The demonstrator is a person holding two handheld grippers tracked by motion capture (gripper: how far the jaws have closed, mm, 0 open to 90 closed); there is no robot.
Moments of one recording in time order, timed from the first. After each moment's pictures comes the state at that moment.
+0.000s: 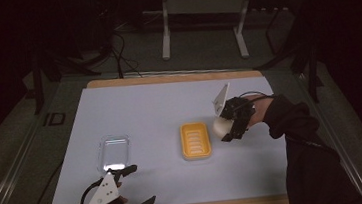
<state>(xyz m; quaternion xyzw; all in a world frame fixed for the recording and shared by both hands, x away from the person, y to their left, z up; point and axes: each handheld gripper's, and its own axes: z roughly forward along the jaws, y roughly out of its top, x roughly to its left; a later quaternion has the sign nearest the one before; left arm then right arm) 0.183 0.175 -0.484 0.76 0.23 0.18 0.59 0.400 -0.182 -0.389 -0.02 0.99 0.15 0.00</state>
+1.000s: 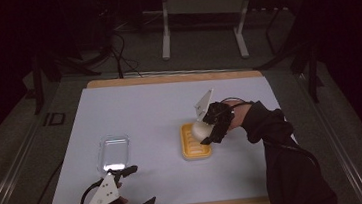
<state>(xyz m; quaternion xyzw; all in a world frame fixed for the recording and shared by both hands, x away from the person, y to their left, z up) 0.182 0.176 -0.483 0.76 0.22 0.17 0.59 0.402 -0.137 -0.414 -0.05 0.97 0.22 0.01</state>
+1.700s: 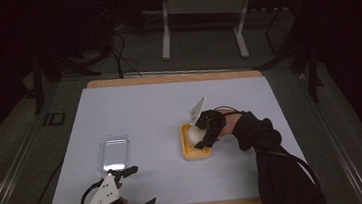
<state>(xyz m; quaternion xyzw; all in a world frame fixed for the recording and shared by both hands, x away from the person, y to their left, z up) 0.181 0.175 -0.483 0.76 0.22 0.17 0.59 0.417 -0.126 -0.468 0.00 0.98 0.22 0.00</state>
